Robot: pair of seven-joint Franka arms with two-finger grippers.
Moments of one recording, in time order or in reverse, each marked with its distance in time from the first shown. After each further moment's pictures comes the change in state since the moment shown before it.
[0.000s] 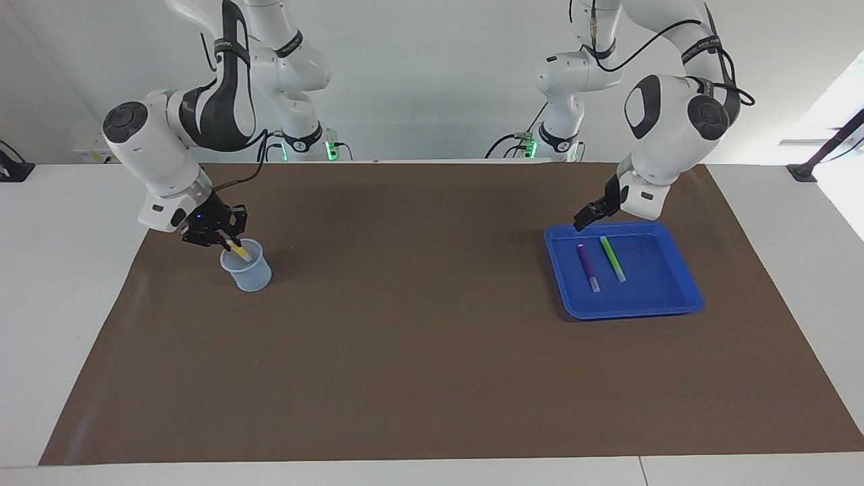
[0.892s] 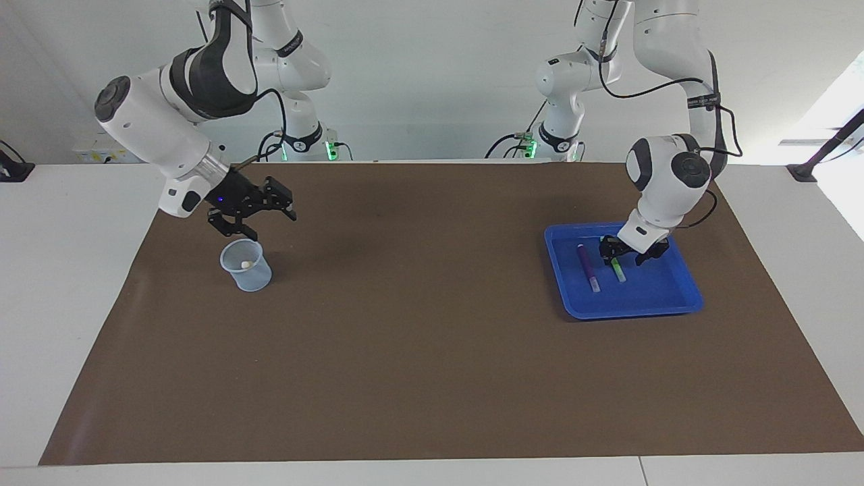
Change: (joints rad) left arm 0.091 0.137 0.000 -0.243 0.198 0.492 0.379; right arm 0.089 -0.001 0.032 0.154 0.366 -0.174 0.258
